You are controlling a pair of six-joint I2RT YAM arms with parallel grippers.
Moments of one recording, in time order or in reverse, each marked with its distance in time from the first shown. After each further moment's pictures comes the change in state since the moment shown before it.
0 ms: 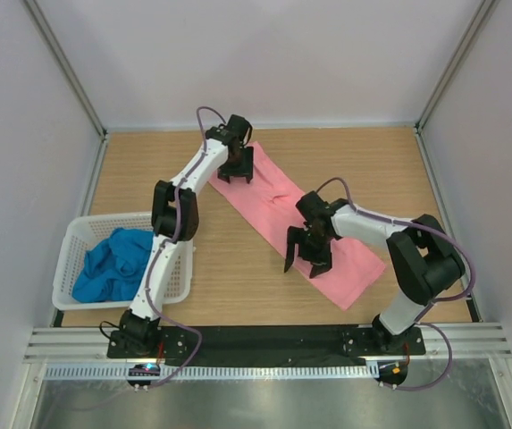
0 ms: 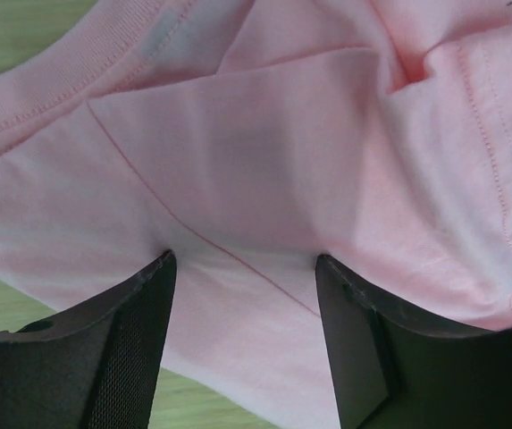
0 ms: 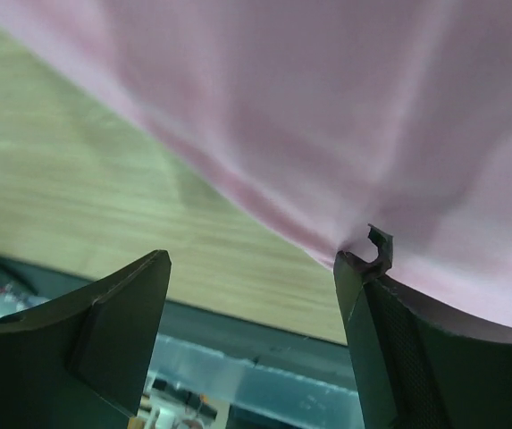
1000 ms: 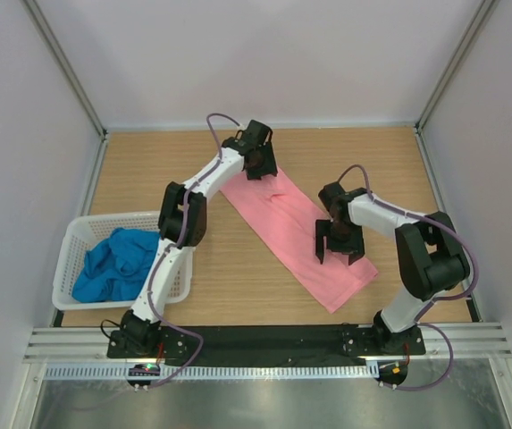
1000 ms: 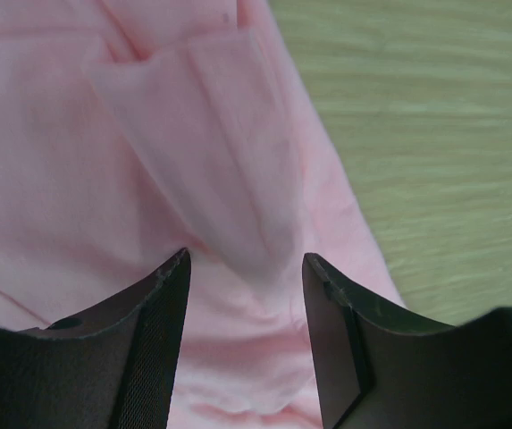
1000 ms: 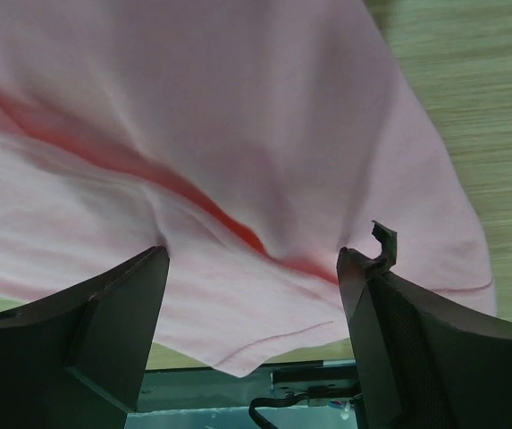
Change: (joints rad) left arm -0.107 -0.047 -0.139 0.300 0.043 -0.286; right arm -0.172 0.011 0.066 -0.156 0.281 -0.251
